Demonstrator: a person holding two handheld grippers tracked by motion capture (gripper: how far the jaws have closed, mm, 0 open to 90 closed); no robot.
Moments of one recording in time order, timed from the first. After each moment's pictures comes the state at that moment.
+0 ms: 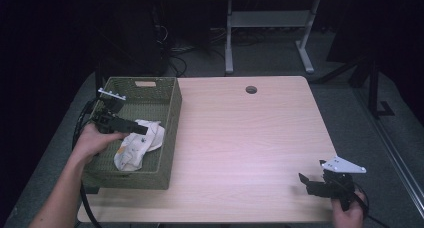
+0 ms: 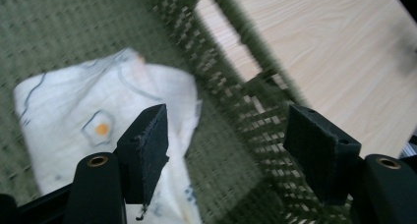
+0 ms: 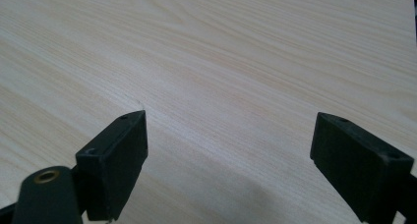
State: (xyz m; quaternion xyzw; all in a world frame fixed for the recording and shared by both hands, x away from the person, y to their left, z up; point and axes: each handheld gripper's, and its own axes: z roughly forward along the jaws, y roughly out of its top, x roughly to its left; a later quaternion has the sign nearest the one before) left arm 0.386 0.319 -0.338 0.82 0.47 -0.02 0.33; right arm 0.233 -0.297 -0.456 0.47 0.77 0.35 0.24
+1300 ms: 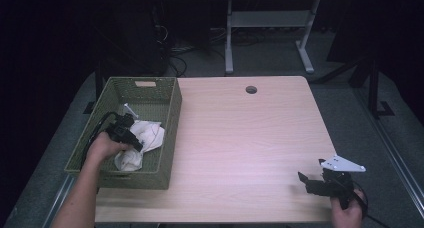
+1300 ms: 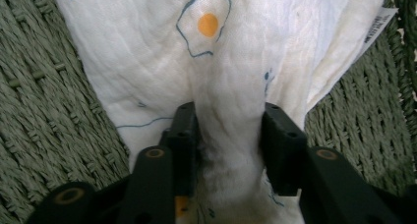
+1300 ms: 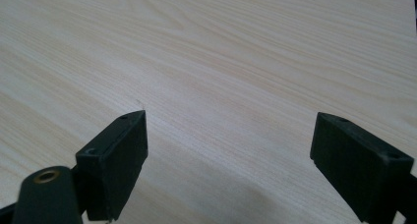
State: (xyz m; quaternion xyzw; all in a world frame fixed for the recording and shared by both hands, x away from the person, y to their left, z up) left arm 0.416 0.321 -0.420 0.84 0.54 -0.04 0.11; right arm 0.237 -0.296 -0.456 0.47 0.77 0.35 0.25
